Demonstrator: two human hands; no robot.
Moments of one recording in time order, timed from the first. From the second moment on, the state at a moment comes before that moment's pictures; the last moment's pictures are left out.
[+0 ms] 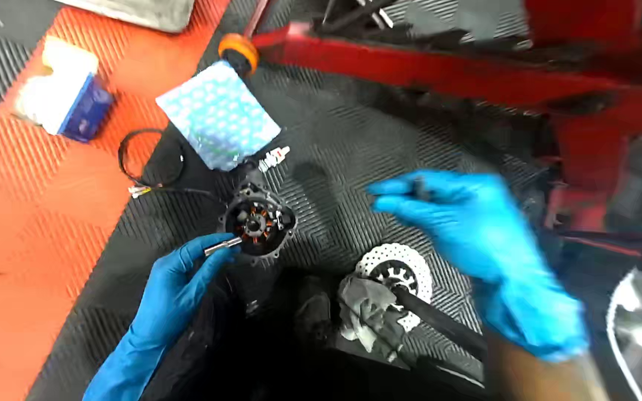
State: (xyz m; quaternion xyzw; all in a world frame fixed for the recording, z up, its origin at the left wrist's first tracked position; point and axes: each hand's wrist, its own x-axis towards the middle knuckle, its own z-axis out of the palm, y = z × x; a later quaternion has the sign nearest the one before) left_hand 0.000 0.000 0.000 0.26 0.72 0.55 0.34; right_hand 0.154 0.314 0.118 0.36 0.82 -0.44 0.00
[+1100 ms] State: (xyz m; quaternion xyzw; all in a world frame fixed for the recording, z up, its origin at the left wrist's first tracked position) left_hand 0.023 0.000 -0.080 0.23 0.79 0.50 0.27; right_hand 0.080 0.273 -0.071 -0.14 0.93 -0.17 0.30
